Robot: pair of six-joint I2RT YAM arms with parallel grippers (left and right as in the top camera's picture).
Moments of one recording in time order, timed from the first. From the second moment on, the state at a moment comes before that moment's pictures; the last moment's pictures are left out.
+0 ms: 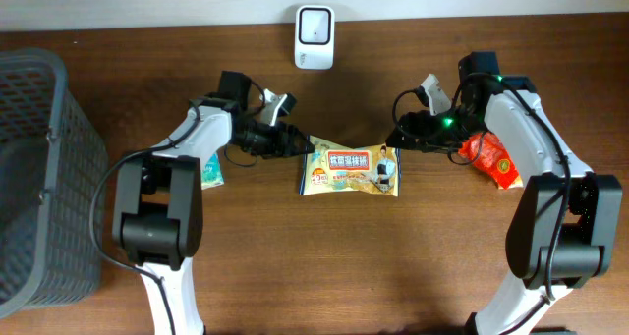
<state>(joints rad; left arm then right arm) -0.19 2.16 1.47 -0.65 0.86 0.03 -0.02 1.94 1.47 -1.00 -0.63 -0.11</state>
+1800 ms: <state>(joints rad) -0.14 1.82 1.45 -0.70 0.75 -0.15 0.08 1.94 1.47 -0.85 -0.77 -0.14</state>
